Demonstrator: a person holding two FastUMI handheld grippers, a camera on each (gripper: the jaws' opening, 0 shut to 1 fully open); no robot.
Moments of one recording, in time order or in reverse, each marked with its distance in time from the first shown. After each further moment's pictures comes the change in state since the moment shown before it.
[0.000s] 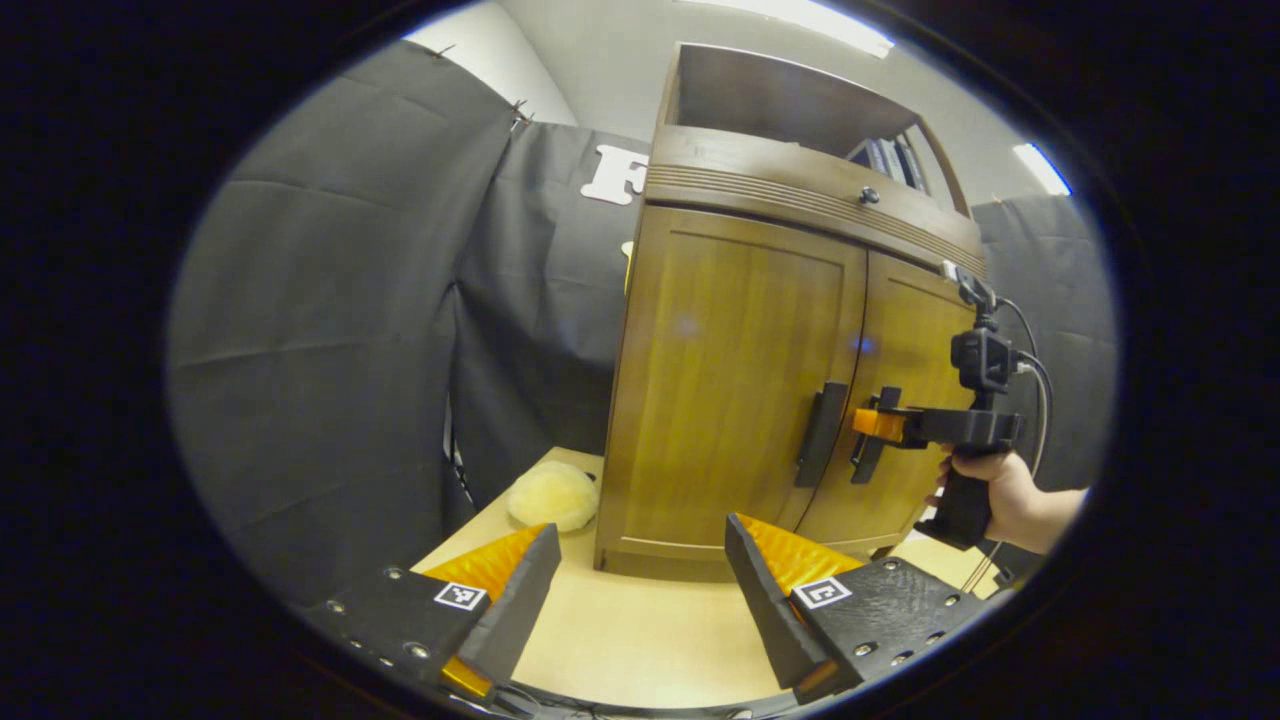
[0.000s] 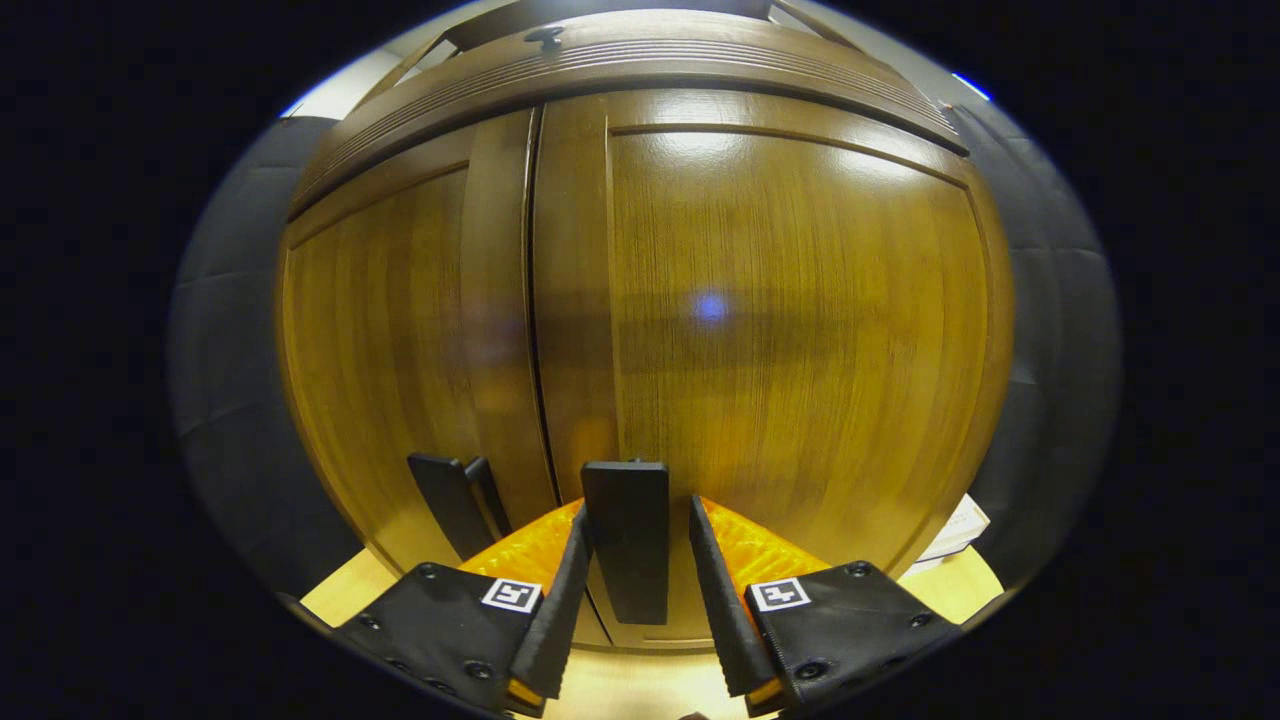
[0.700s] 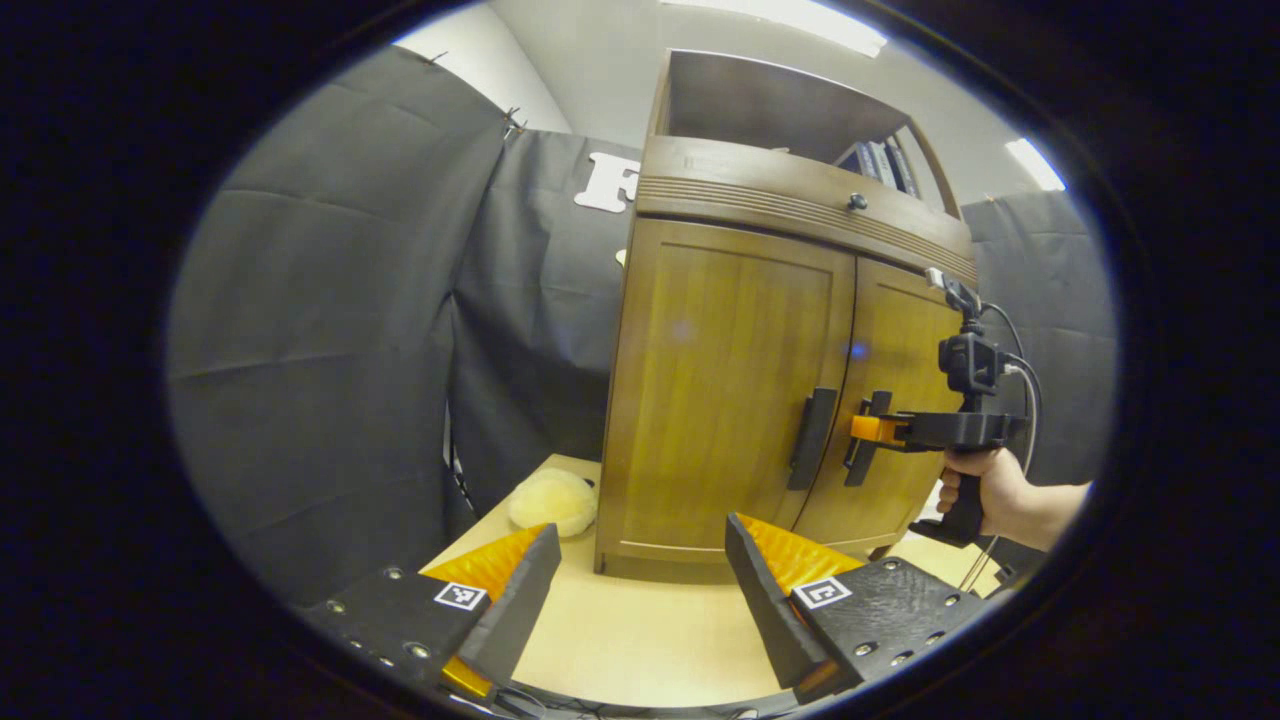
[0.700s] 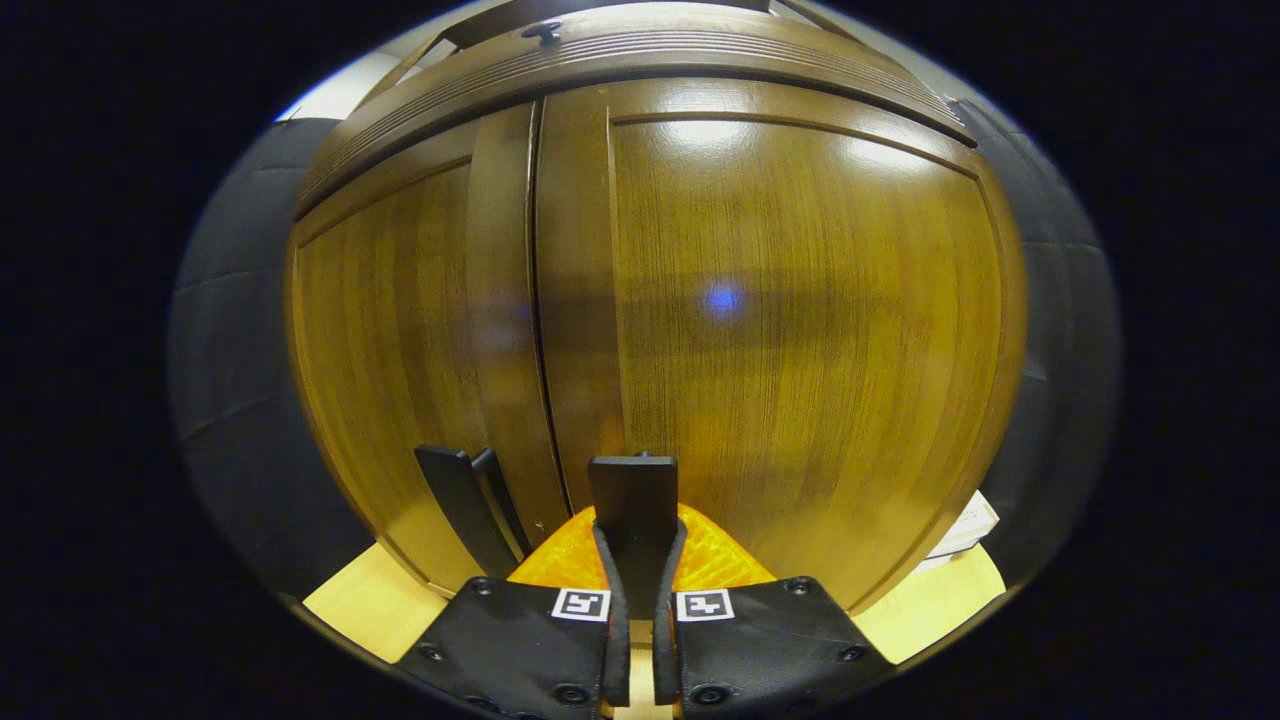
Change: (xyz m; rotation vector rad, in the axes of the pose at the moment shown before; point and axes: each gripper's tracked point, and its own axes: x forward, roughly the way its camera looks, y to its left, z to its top) left arm -0.001 -0.003 0.005 0.011 -0.024 -0.024; right arm -0.003 -0.001 -0.003 -0.021 0.026 0.013
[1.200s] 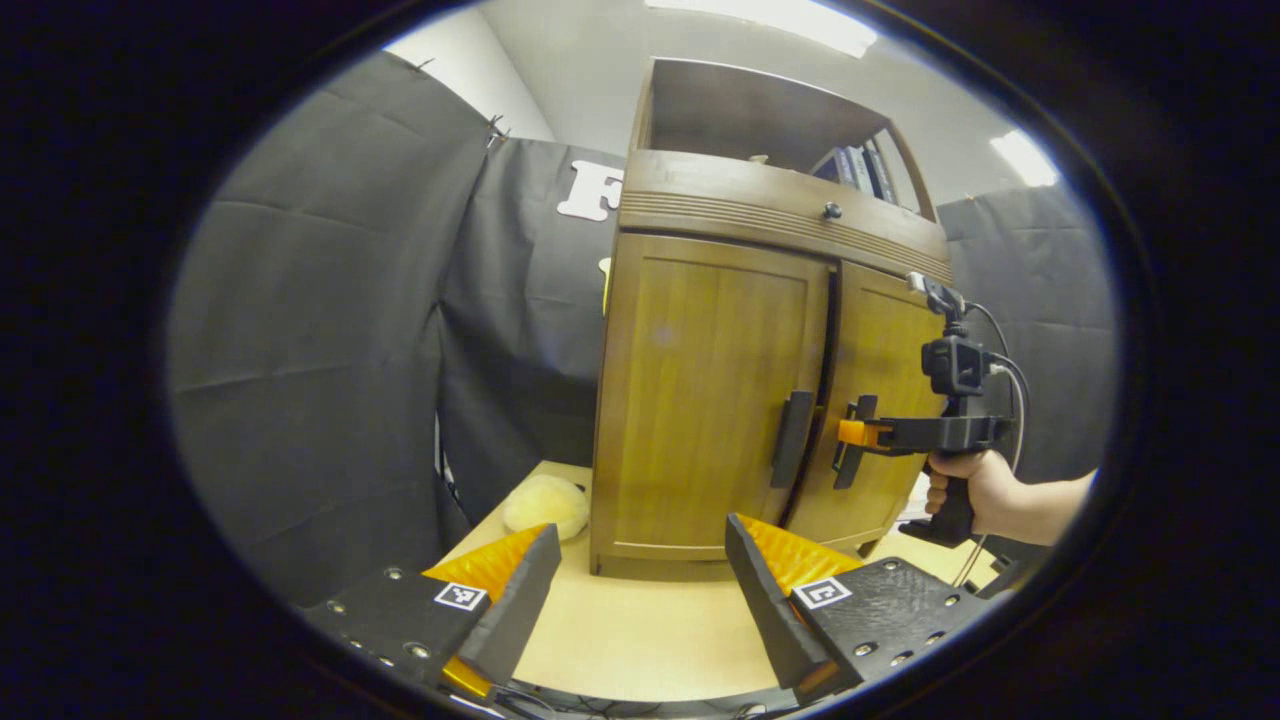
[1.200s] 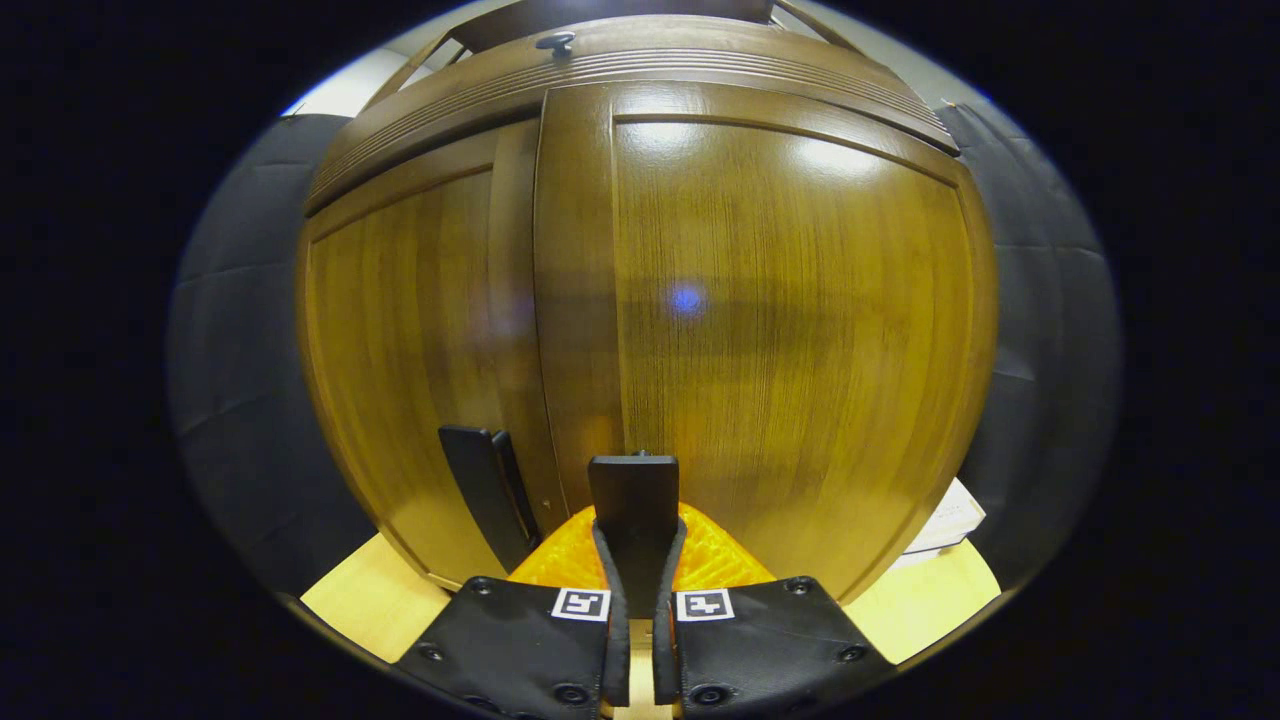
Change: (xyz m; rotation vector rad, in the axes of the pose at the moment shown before) left arm -0.006 -0.005 0.006 0.023 -0.011 -0.052; right arm -0.030 0.000 -0.007 0.001 0.004 -0.015
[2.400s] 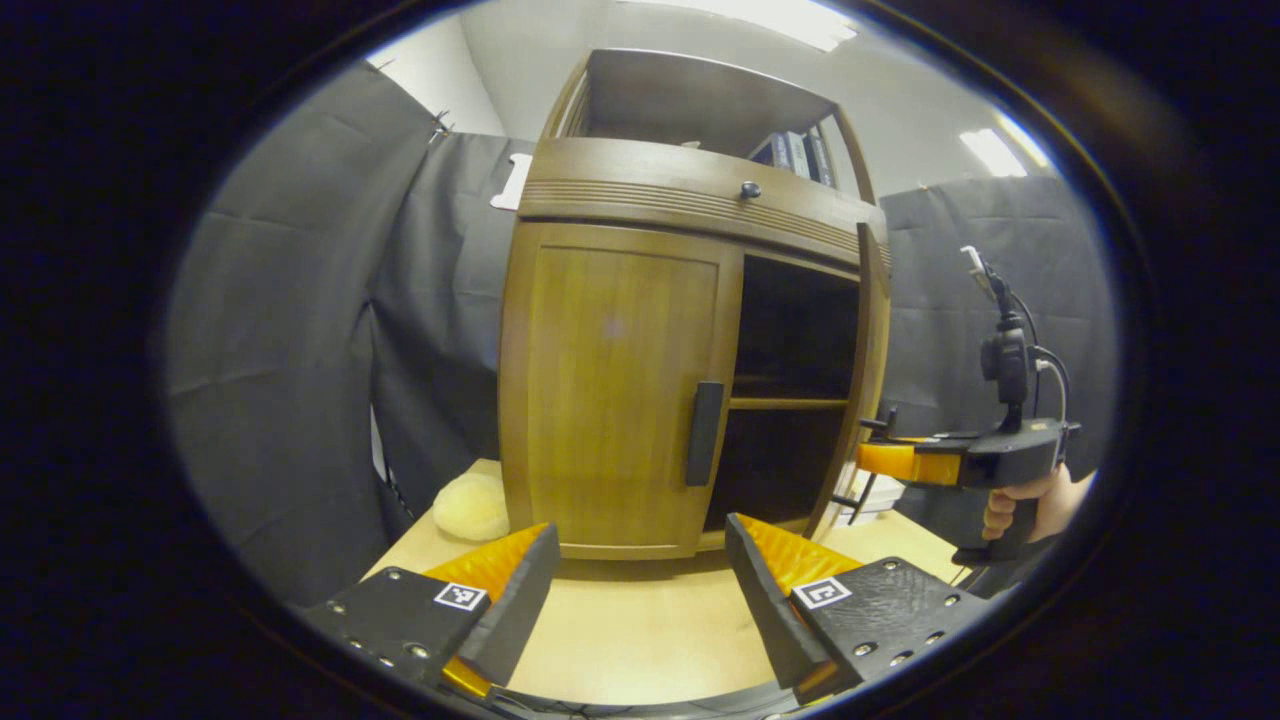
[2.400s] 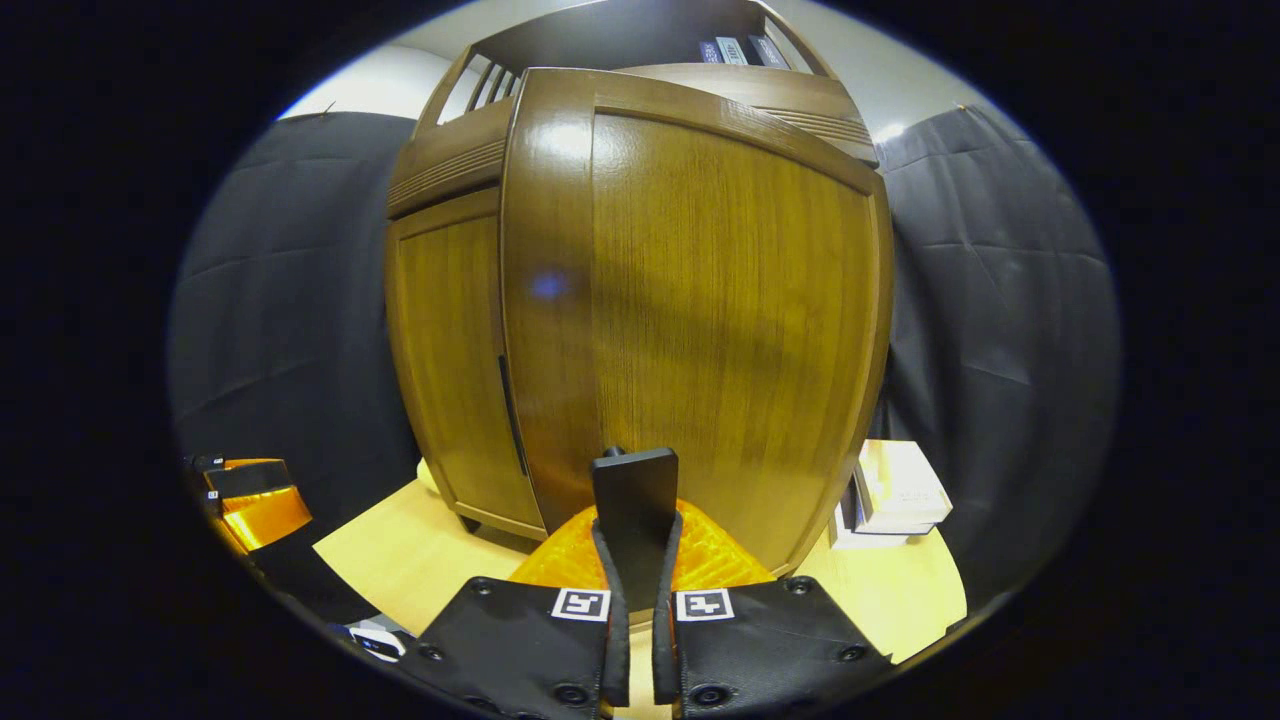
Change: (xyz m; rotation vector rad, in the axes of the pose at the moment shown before) left arm 0.042 -0.054 0.020 0.005 0.026 -0.113; right arm -0.119 -0.052 -0.026 -0.058 0.036 0.138
